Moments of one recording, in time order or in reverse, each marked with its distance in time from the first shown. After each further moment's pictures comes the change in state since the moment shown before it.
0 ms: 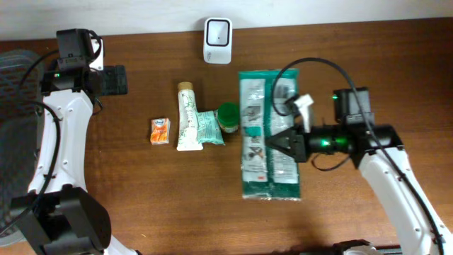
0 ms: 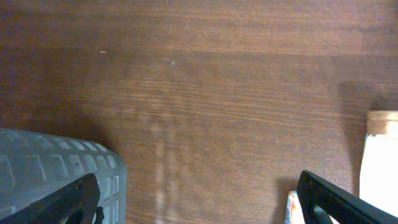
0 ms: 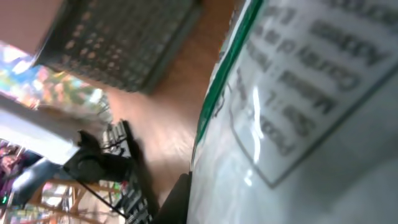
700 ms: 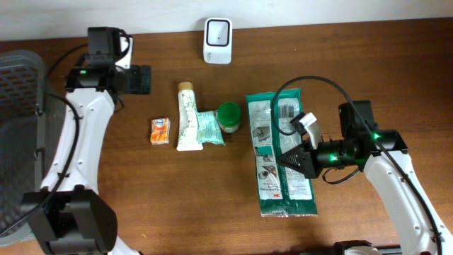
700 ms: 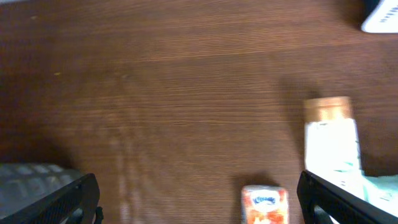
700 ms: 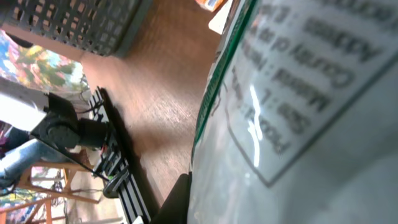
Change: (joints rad) left arm -0.121 0.000 0.000 0.000 0.010 0.000; right arm -0.128 -0.016 -0.073 -0.265 0.082 -0.288
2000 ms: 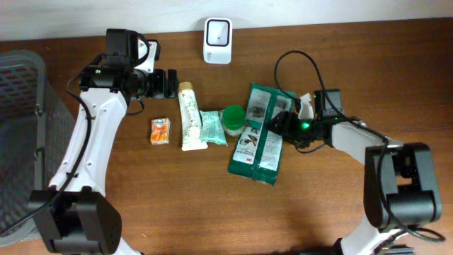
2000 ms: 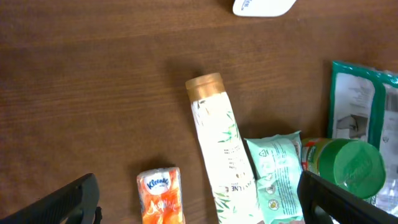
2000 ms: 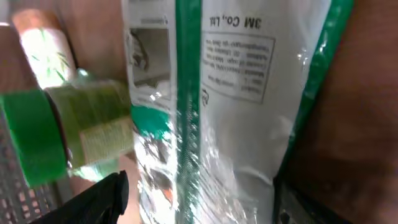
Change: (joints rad) left arm -0.083 0.000 -0.001 -0.064 0.289 -0.098; right arm 0.037 0.538 -0.015 0.780 0.290 0.956
